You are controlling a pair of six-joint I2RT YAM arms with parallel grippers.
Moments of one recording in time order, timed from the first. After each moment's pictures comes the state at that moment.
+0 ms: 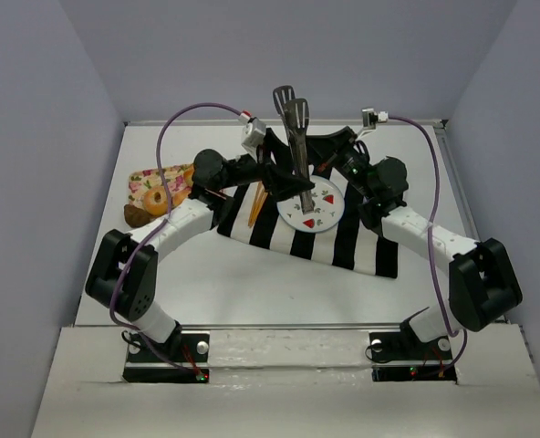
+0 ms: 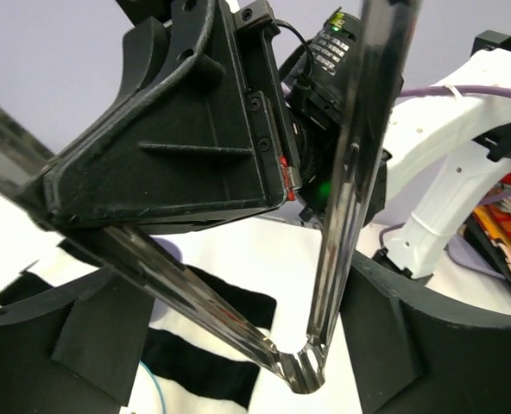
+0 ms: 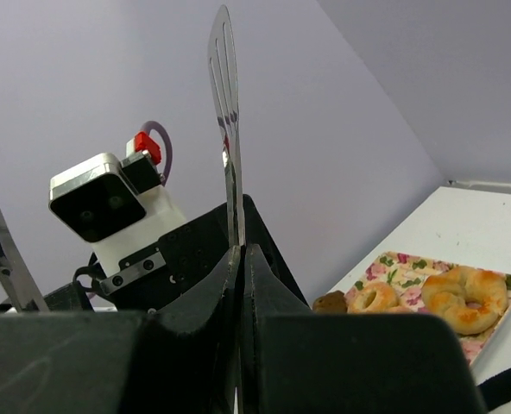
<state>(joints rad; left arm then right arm) -0.53 1.55 1.05 0.99 0.93 -0.63 0.49 1.46 0.97 1.04 -0.38 0.98</state>
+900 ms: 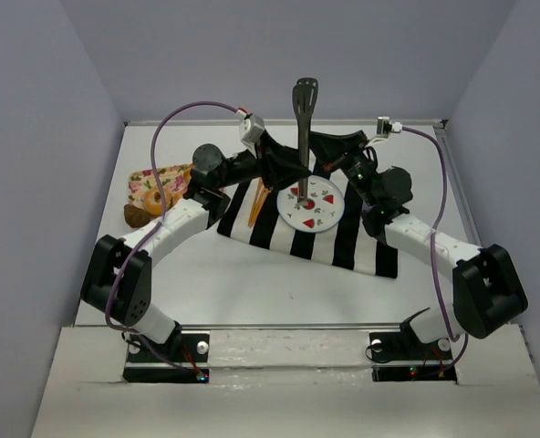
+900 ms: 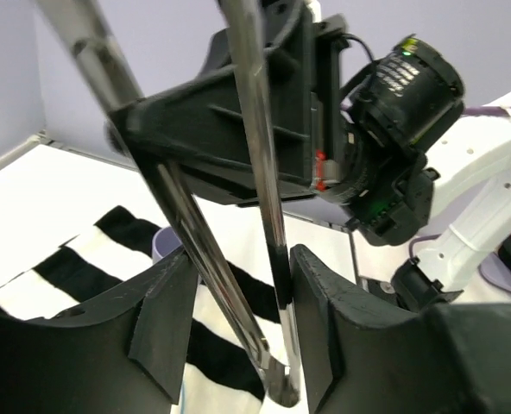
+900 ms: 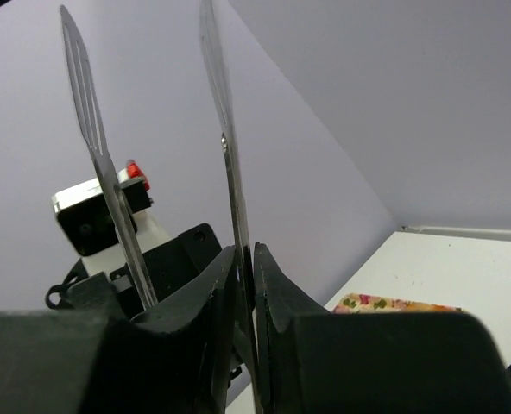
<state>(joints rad) -0.51 1.53 1.06 0.85 0.86 -0.56 0.49 1.43 0.89 1.11 -0.23 0.91</state>
